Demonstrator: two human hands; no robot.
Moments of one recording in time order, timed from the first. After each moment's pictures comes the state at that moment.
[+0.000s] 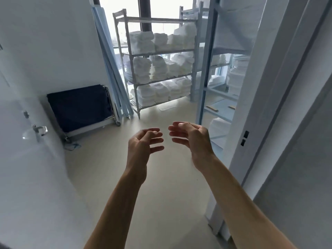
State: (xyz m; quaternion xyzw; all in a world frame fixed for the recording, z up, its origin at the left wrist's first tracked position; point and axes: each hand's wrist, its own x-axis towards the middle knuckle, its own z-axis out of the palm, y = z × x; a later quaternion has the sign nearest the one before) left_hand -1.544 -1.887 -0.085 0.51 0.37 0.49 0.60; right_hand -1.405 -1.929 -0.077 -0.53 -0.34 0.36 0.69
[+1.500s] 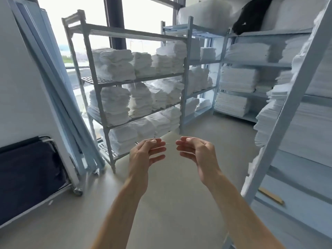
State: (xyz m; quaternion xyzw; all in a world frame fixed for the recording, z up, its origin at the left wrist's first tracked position) left_hand -1.219 -0.900 -0.065 0.48 0.28 0.45 0.70; right_hand -1.083 -0.978 -0.067 -0.55 -0.26 0.29 0.74
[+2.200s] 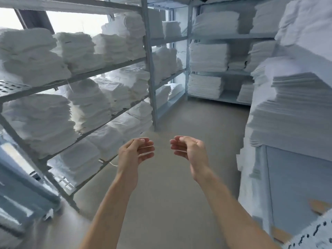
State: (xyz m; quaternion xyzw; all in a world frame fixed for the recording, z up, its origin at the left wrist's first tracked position) left_hand -0.829 -0.588 -0.119 0.53 0.29 0.35 0.71; right_hand -0.705 -0.695 -0.140 -0.57 -0.13 0.25 0.77
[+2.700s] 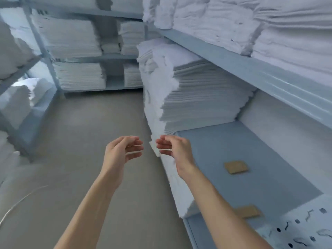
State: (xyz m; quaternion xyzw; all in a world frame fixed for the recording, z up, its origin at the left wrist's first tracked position) left_hand -0.472 -0.536 -0.168 0.60 0.09 0.01 0.80; right_hand -0.461 -0.703 -0.170 -0.62 0.13 -0.01 0.77
